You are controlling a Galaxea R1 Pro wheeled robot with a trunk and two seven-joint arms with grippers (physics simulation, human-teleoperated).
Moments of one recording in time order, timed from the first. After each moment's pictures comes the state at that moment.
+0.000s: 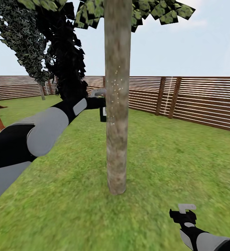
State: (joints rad) left arm -1.73 -0.14 0.09 -0.03 0.07 0.35 -0.29; right arm -0.69 -0.13 0.53 0.06 -0.49 -0.30 -0.20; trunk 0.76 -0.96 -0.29
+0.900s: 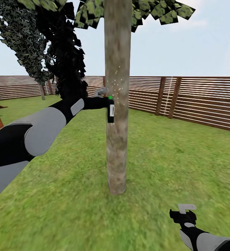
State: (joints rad) left arm -1.73 -0.12 0.09 -0.03 0.04 0.36 -0.66; right arm -0.69 -0.13 0.53 0.06 -0.49 -0.30 -0.20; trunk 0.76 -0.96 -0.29
